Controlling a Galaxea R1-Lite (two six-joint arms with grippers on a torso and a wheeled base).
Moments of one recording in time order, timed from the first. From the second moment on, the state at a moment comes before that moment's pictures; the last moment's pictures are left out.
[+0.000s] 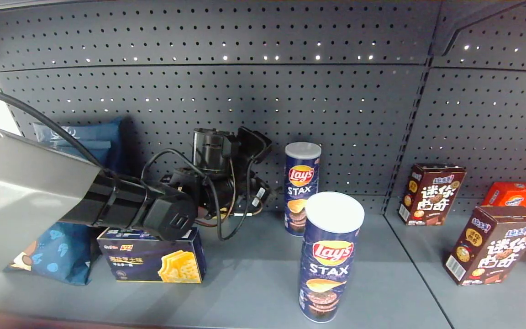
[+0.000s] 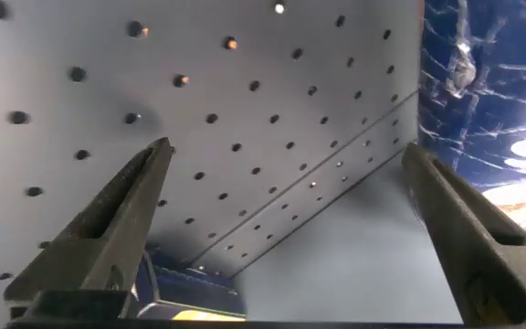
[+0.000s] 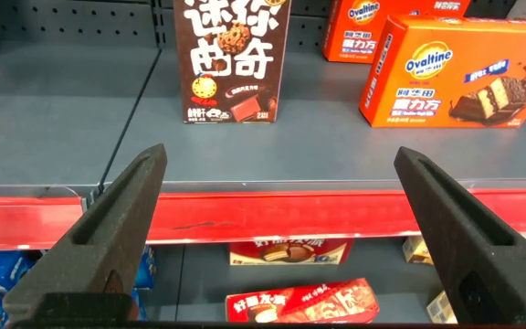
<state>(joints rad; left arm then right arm) -0.52 2.07 -1.24 -0.53 0.06 0.33 0.13 0.09 0.00 -0.05 -0.27 -0.07</state>
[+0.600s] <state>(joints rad) -0.55 2.12 -1.26 -0.56 0.06 0.33 0.13 0.09 0.00 -0.05 -0.27 -0.07</state>
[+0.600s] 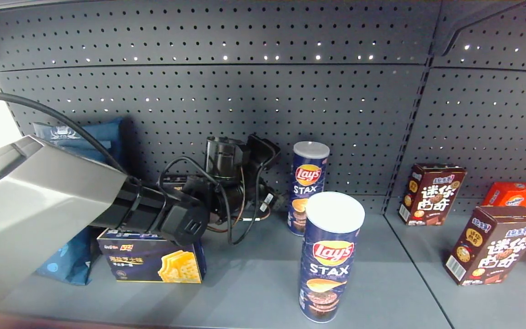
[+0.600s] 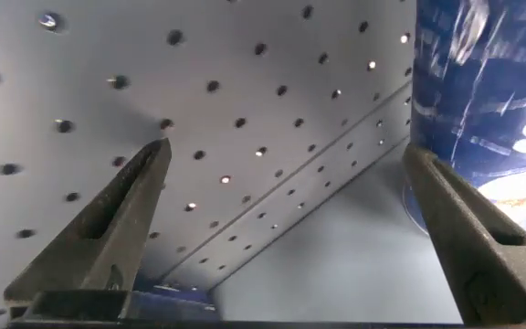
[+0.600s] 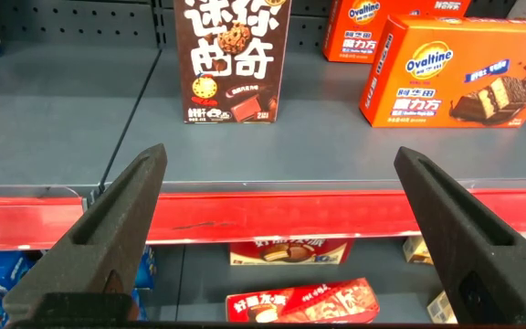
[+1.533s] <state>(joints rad) -0.49 2.03 -1.16 -0.59 0.06 0.33 0.13 0.09 0.00 -0.06 -0.27 -0.07</state>
